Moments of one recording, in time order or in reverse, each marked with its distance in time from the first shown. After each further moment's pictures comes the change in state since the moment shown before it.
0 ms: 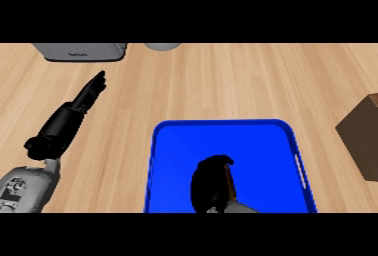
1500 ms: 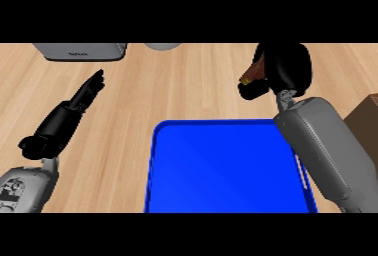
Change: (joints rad) left arm 0.003 -0.036 0.056 -0.015 -0.035 -0.061 0.012; right arm -0.272 -0.147 -0.763 0.157 0.079 -0.722 -0.330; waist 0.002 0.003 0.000
